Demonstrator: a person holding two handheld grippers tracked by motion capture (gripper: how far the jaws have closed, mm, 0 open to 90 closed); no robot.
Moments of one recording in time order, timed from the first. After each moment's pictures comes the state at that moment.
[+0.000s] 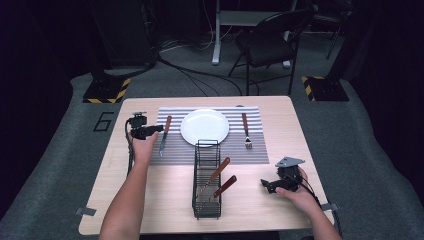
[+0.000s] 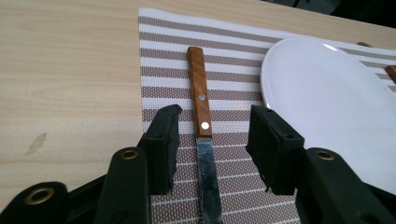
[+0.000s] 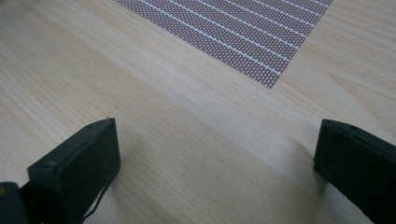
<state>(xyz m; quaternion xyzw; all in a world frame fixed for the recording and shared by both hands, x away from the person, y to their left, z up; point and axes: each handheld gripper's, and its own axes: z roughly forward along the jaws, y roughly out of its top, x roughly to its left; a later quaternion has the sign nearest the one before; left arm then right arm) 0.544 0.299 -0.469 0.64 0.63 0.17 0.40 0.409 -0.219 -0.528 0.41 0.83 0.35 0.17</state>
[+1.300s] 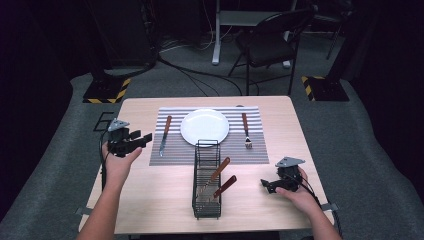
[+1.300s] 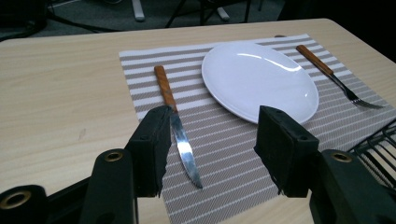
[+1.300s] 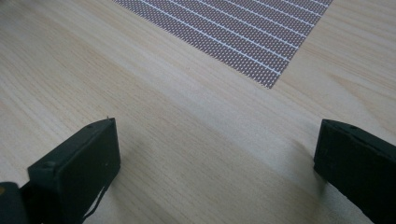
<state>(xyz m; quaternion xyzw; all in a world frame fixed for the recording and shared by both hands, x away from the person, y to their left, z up) 0.437 0.321 -0.408 0.70 0.52 0.21 0.44 0.409 -0.219 -0.528 0.41 0.83 0.35 0.17</state>
